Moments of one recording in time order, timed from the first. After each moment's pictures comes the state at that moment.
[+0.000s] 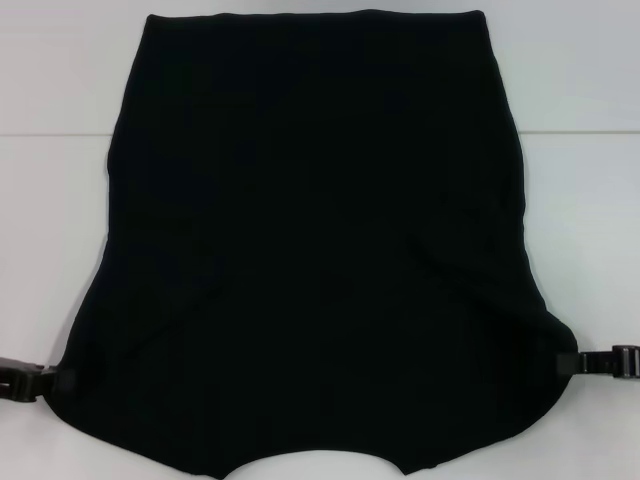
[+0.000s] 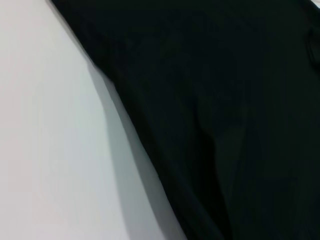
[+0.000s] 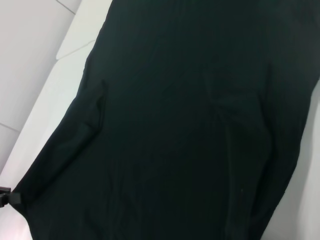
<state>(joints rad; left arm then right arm) -0.48 -2.06 0.31 0.92 2.65 1.58 -1.89 0.51 1.95 -0.56 -0.53 -2.29 -1.50 2.04</state>
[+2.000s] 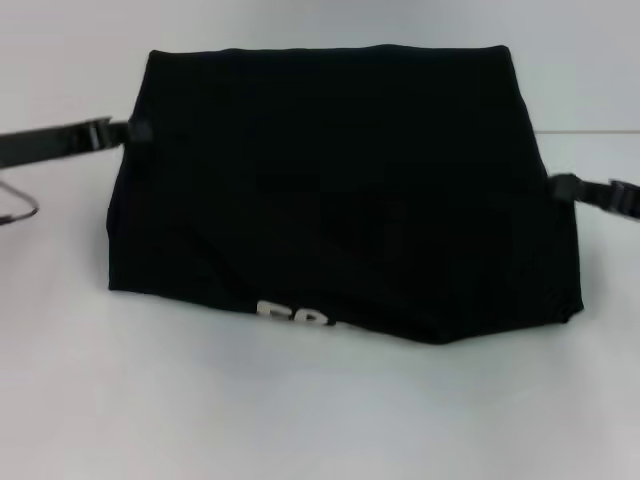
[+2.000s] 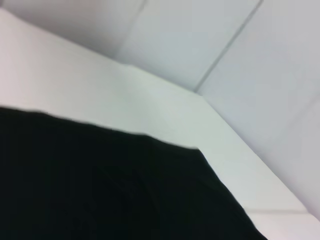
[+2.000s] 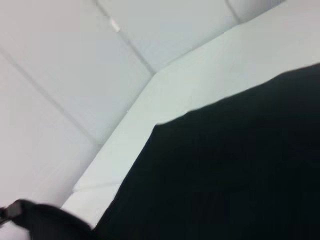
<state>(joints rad) -0.75 -1.96 0.23 0.62 2.30 1.35 -1.96 0.67 1.94 -0.21 -0.44 -2.25 -1.37 1.84</state>
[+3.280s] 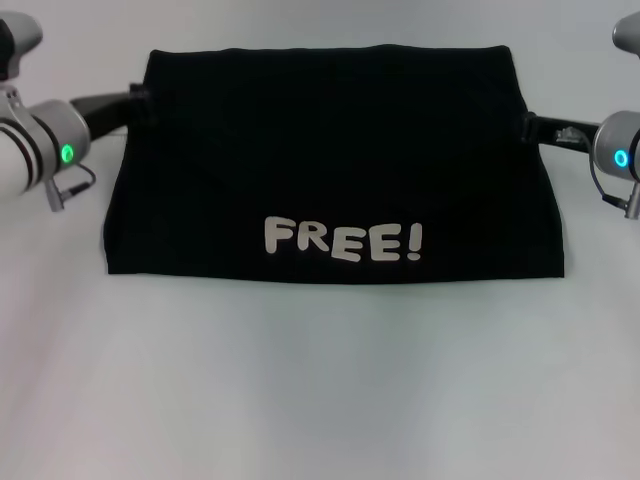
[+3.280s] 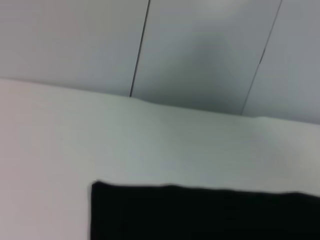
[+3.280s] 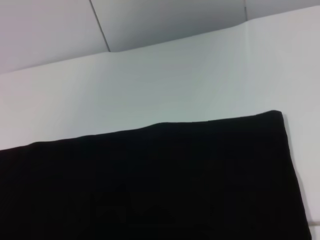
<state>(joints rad) -0.91 -2.04 0.24 0.32 2.01 0.55 -1.44 0.97 2.03 -0.39 -0.27 -2.24 -0.48 1.82</state>
